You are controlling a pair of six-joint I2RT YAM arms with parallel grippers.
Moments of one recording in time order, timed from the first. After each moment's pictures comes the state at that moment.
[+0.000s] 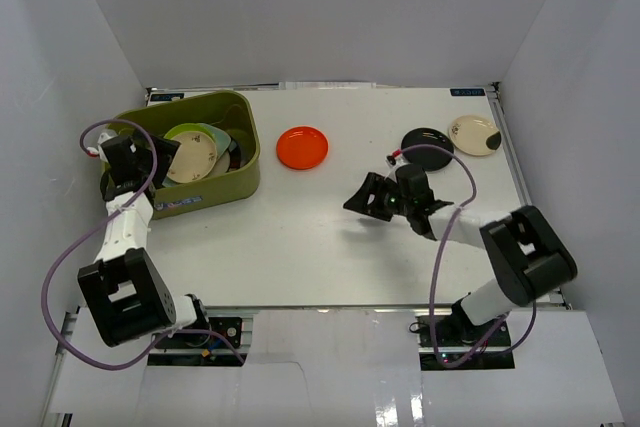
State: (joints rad) left arm 0.35 1.30 0.87 -0.10 0.15 -0.82; right arm 0.50 1.47 0.55 0.32 -0.36 0.72
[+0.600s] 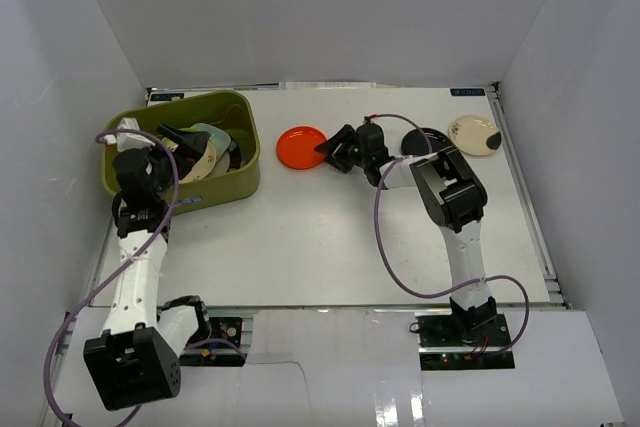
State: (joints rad) left arm 0.21 0.95 0.74 0.06 0.28 -0.78; right arm 0.51 2.18 1.23 0.51 -0.23 1.08
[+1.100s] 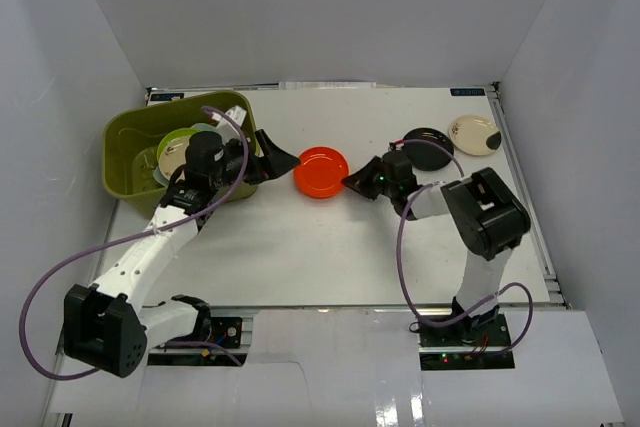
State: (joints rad) left arm -0.29 1.12 0.86 -0.01 0.45 -0.67; right arm 0.49 1.96 0.88 0.57 -0.21 1.09
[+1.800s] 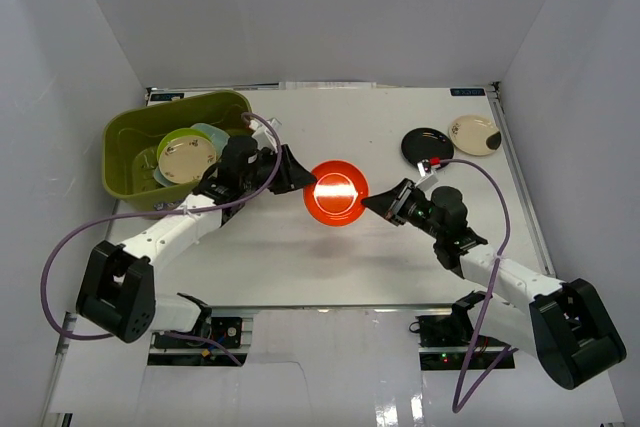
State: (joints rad) left arm -0.47 1.32 0.85 0.05 0.41 -0.67; right arm 0.48 1.07 0.33 0.54 -0.37 0.99
